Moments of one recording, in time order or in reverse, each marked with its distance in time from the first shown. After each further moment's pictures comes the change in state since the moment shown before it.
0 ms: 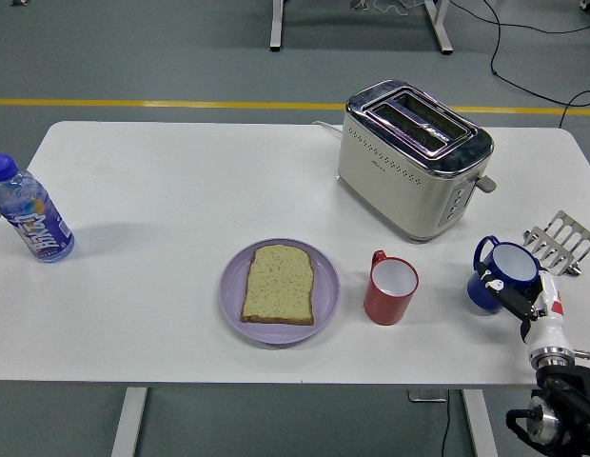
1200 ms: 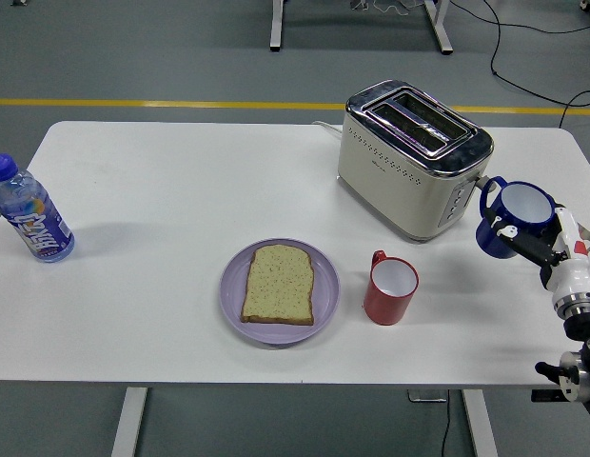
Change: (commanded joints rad) left arm -0.010 0.002 0.019 0.002 -0.033 -0.005 -0.010; right arm -0.013 -0.104 0.178 0.379 -0.292 -0.005 -0.360
